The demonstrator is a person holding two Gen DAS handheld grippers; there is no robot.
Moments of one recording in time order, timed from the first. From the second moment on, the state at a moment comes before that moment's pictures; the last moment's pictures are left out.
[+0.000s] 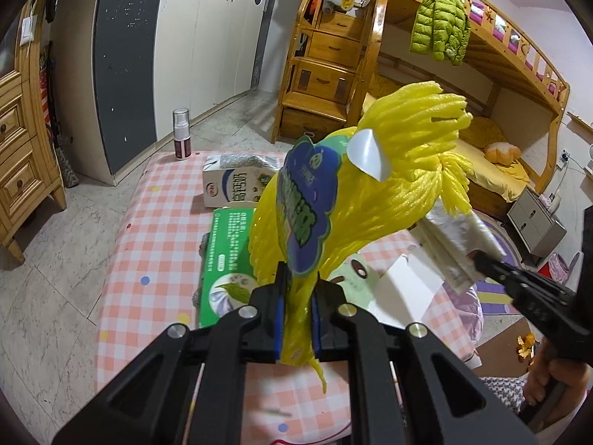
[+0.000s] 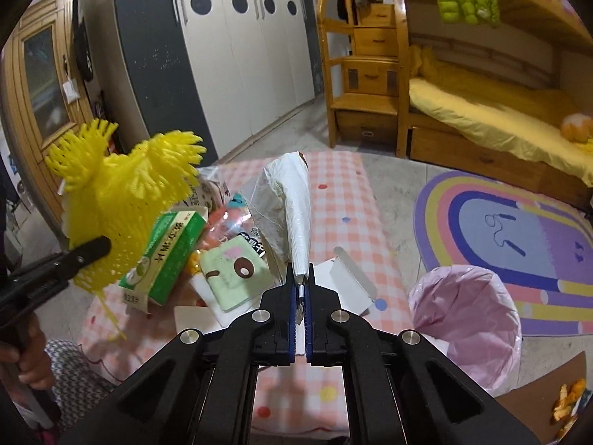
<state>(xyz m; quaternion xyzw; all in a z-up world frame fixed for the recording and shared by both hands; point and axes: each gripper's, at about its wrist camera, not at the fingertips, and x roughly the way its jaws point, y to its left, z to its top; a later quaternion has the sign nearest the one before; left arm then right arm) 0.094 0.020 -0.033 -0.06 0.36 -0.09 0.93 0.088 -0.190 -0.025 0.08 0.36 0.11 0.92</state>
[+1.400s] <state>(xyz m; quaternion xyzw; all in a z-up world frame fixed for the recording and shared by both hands) 0.137 -0.280 -0.080 0.06 0.41 -0.32 0.85 0.039 -0.407 -0.131 0.20 0.44 -0.14 0.86</state>
